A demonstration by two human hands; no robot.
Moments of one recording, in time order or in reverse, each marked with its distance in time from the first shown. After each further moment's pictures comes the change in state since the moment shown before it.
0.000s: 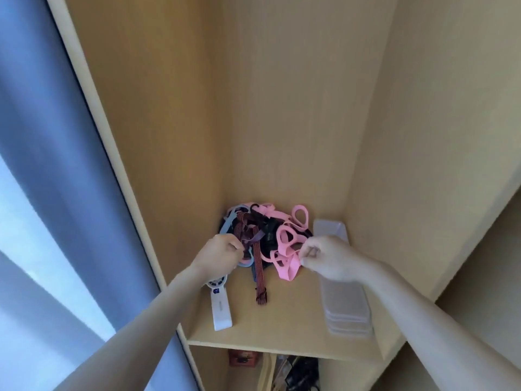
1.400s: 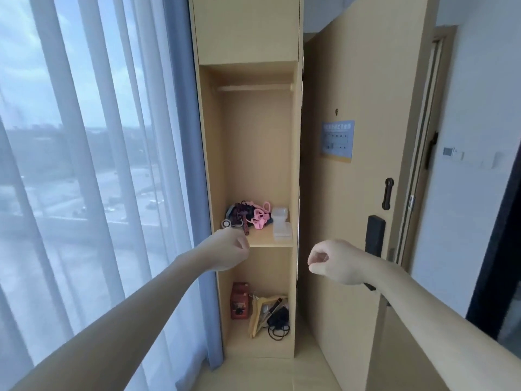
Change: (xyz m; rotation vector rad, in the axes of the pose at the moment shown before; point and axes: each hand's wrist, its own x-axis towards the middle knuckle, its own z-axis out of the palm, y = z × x) left_hand -0.796 0.162 0.043 0.318 0.023 0.326; right_hand -0.818 -0.164 0.079 -0.112 0.181 0.007
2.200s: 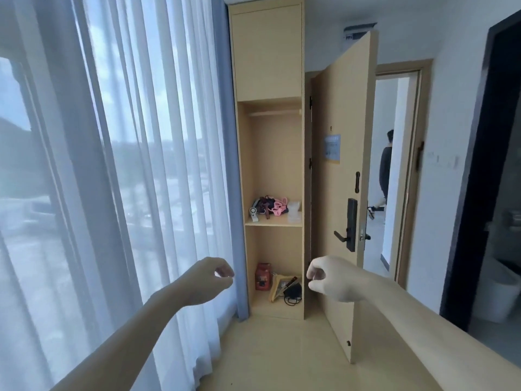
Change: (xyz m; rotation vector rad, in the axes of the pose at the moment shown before) left_hand -0.509 0.169 0.048 -0.128 0.109 -0.211; right_hand -0.462 -0.064 0.031 -0.009 -0.095 -0.097
